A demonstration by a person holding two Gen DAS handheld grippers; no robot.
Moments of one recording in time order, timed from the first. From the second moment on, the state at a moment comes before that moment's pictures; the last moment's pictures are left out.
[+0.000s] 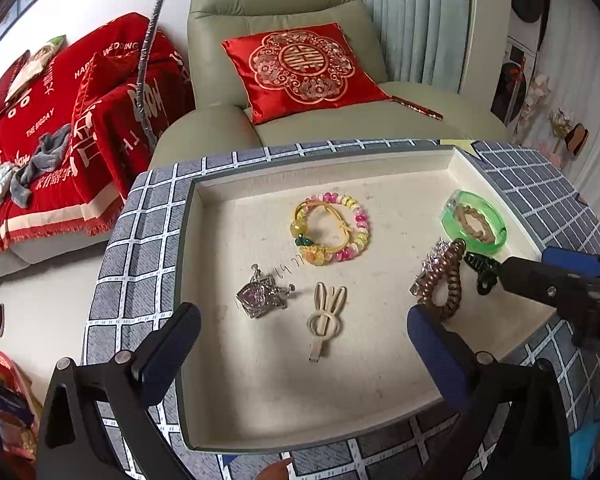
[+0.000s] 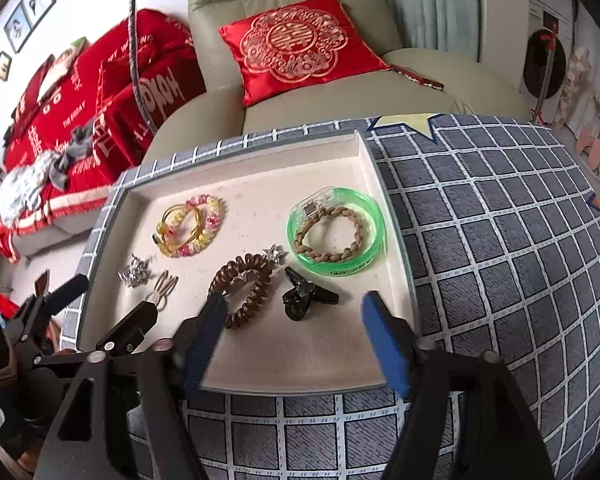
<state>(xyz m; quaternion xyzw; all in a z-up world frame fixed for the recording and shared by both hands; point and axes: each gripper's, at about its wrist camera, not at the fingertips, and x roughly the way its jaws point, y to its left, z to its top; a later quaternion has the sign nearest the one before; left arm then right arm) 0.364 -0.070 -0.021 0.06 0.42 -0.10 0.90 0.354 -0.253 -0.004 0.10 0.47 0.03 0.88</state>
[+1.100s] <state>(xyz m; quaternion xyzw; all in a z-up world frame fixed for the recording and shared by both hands) 0.336 -0.058 -0.017 0.08 0.42 -0.08 0.90 0.333 -0.243 -0.001 0.09 0.48 0.03 0.87</state>
